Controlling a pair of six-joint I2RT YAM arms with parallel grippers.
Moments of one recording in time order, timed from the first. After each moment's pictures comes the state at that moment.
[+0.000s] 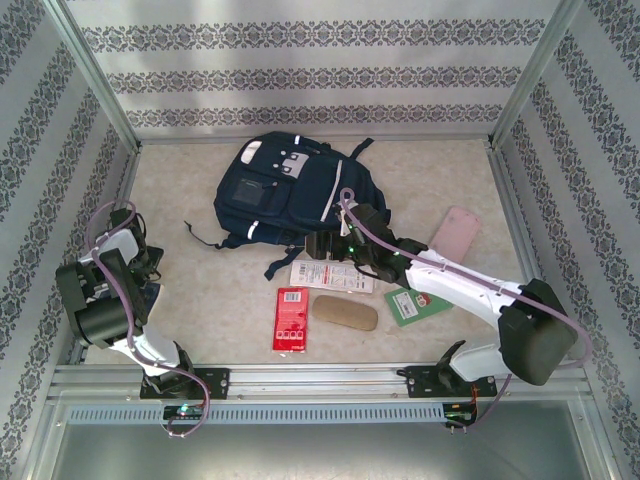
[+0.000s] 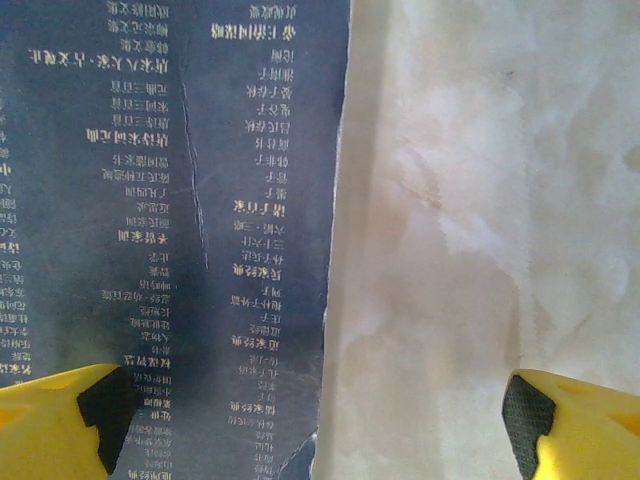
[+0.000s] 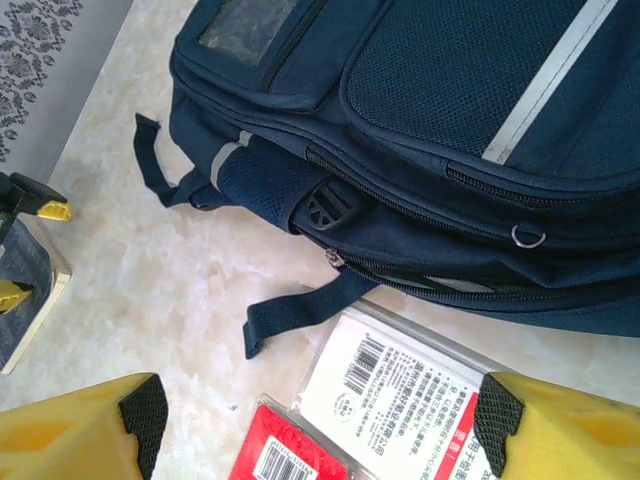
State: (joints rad) left arm 0.46 1.61 0.89 -0.68 -0.18 -0.99; right arm 0.73 1.38 0.88 -0.14 -0.10 0.61
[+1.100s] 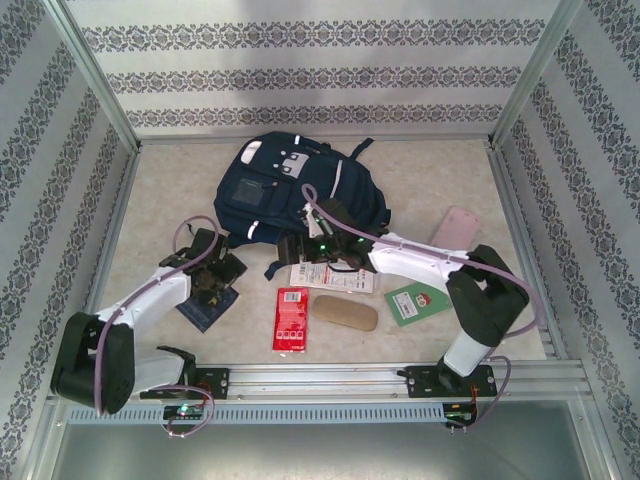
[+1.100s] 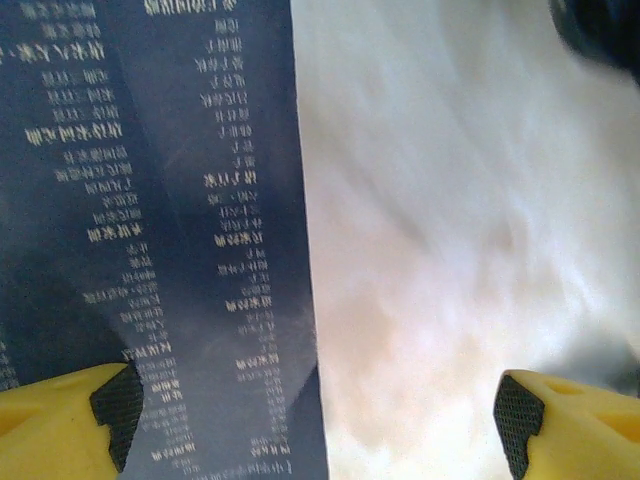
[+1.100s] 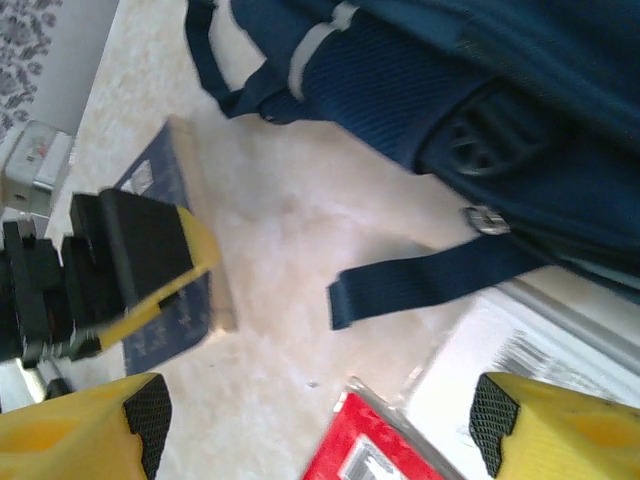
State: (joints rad) left arm -0.24 1.21 0.60 -0.58 0.06 -1.10; right arm 0.79 1.70 1.09 -0.14 -0.34 0.63
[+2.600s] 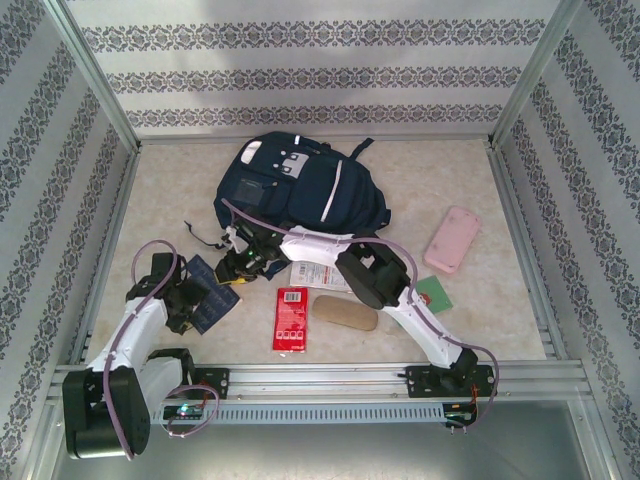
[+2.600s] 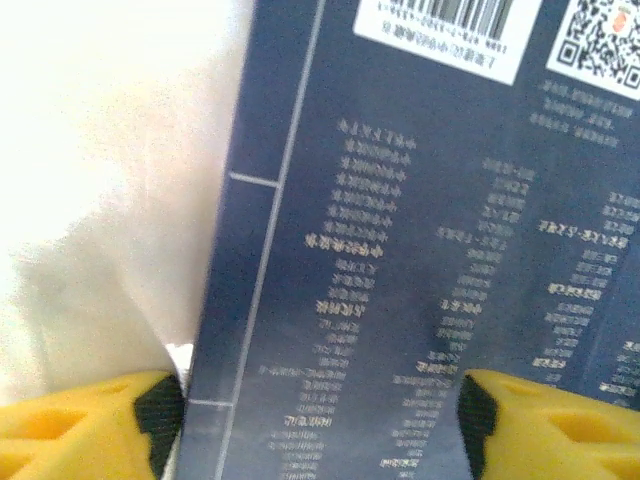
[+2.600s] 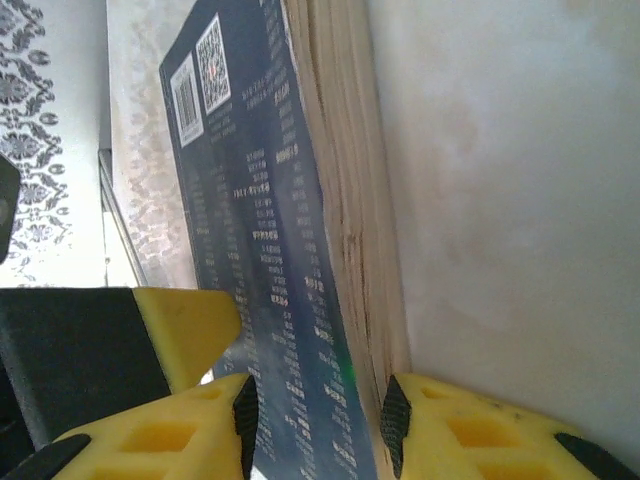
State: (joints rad) left arm 0.12 0.98 0.41 -0.71 0.05 -0.99; right arm 0.93 2.48 1.90 -0.34 -0.77 0.73
